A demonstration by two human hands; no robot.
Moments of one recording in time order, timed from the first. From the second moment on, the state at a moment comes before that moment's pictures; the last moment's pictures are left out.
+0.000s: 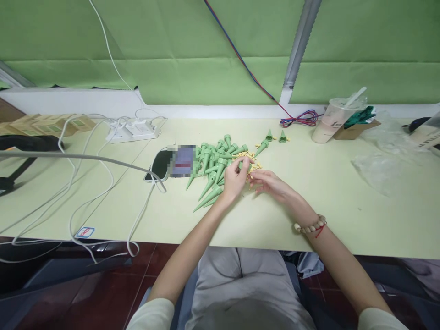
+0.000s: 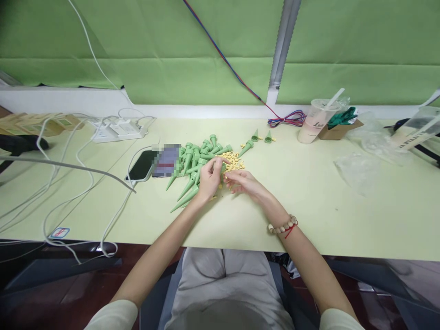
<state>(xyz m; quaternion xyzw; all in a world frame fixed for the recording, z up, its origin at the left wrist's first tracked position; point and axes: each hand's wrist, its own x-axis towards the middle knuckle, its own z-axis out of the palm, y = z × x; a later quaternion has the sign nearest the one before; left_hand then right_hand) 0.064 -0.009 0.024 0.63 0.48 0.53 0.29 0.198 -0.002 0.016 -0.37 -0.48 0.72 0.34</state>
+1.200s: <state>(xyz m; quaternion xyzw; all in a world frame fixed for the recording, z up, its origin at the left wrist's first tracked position) 0.058 -0.011 0.021 0.66 0.52 0.48 0.26 0.193 -0.006 0.011 -0.36 -0.48 0.72 0.35</state>
